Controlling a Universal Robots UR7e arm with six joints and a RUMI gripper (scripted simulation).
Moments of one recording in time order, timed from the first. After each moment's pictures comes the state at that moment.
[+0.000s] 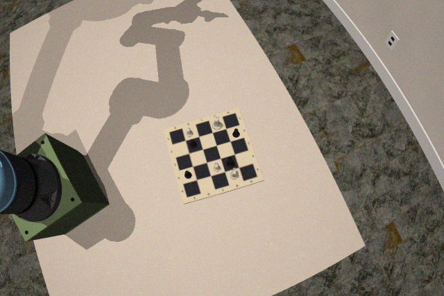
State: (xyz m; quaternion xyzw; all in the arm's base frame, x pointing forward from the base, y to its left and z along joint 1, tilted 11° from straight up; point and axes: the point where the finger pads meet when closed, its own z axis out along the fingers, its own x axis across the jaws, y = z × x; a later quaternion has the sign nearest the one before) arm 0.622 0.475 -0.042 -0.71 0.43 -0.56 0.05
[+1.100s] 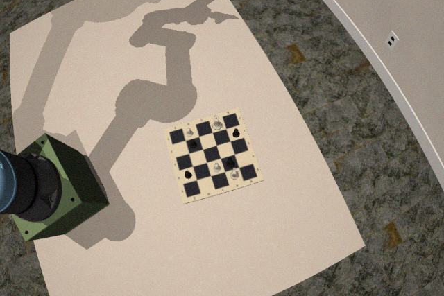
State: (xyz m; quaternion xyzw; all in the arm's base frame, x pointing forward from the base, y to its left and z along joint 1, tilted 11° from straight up) arm 0.643 0.452 -0.029 -0.72 0.43 -0.54 0.03
